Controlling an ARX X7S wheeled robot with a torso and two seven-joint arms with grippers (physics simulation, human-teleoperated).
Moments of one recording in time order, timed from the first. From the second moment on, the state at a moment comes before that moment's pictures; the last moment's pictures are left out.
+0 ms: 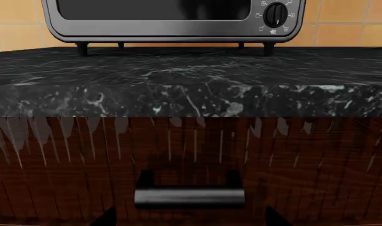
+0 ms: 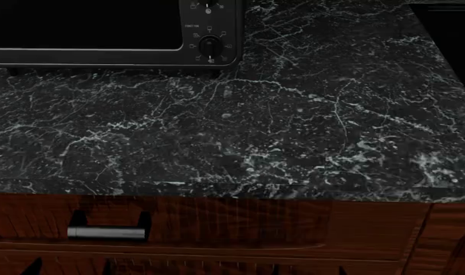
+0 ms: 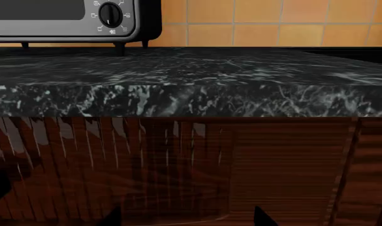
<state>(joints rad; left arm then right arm) 0.00 0.00 0.00 0.00 0.00 0.00 0.00 0.00 0.00 0.00 0.00 0.00 0.00 0.00</state>
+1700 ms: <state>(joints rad) 0.04 -0.12 0.14 0.24 0.15 0.07 -0.14 -0.04 0.15 -0.14 -0.33 -0.05 0.06 0.13</state>
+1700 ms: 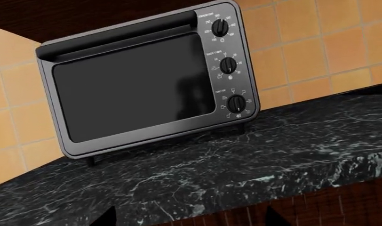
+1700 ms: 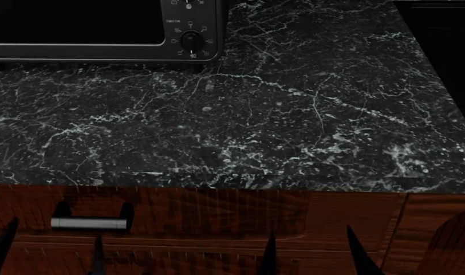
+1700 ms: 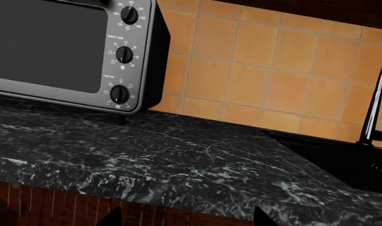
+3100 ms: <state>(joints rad) -0.93 -0.02 0.04 0.60 -0.32 -1.34 -0.09 0.84 0.21 0.02 -0.91 0.09 1.49 -0.01</state>
